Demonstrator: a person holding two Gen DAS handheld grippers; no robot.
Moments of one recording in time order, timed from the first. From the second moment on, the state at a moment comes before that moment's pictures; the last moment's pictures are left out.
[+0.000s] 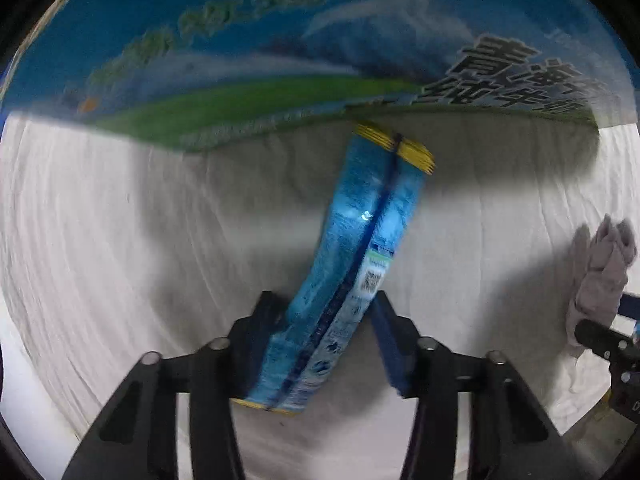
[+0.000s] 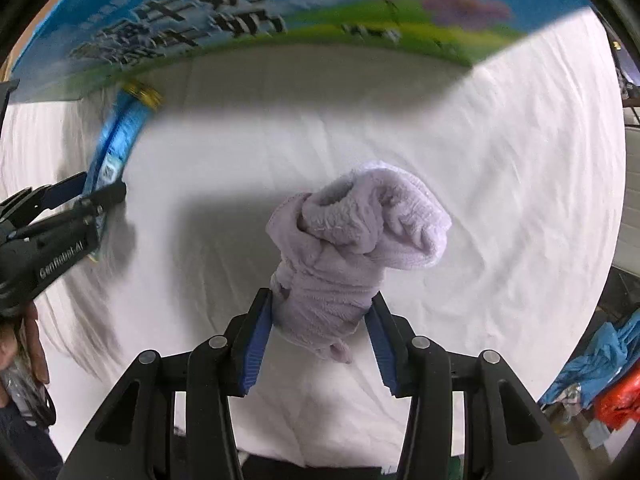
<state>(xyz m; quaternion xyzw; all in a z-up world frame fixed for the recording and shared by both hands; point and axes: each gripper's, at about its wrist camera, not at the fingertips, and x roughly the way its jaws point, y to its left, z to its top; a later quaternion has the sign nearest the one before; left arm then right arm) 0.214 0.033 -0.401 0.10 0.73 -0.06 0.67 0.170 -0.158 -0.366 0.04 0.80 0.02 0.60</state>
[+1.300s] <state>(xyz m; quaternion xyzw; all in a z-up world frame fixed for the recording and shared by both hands) 0.156 -0.009 -0.307 -0.05 0.71 -0.02 0.70 0.148 -0.166 -0.315 0.13 0.75 0.06 0.65</state>
